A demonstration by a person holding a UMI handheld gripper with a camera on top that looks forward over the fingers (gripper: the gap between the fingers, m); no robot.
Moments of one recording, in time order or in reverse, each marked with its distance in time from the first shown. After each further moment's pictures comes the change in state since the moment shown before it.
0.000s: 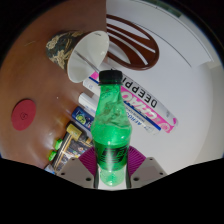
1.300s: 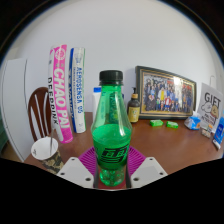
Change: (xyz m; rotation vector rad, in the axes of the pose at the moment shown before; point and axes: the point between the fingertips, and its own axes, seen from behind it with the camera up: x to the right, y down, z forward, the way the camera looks) arm -0.144 -0.035 -0.037 -0.132 -0.452 2.115
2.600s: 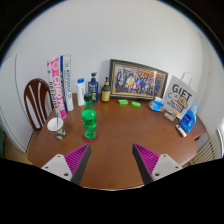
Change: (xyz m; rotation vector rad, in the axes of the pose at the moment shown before) arm 0.069 -0.024 -0.261 -0.326 0.202 0.004
